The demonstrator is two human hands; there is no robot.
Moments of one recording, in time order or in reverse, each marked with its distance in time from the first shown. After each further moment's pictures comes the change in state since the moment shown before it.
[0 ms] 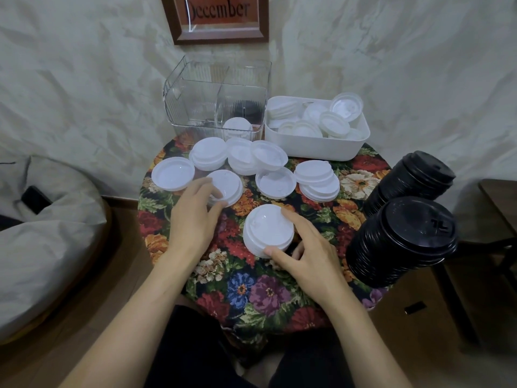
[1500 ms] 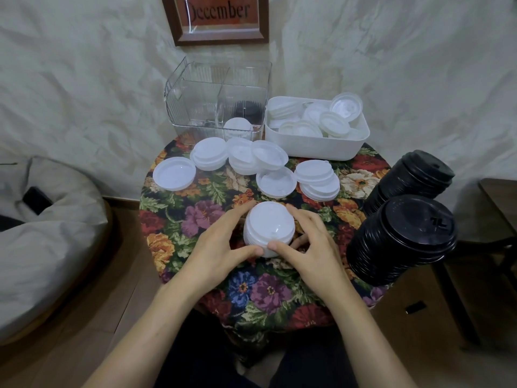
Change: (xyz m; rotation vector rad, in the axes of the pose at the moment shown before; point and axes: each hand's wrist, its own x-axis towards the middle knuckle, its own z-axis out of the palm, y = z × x) left_hand -0.051 0.032 -0.013 -0.305 -0.438 0.048; right_hand 0.005 0.003 0.000 0.154 0.043 -0.021
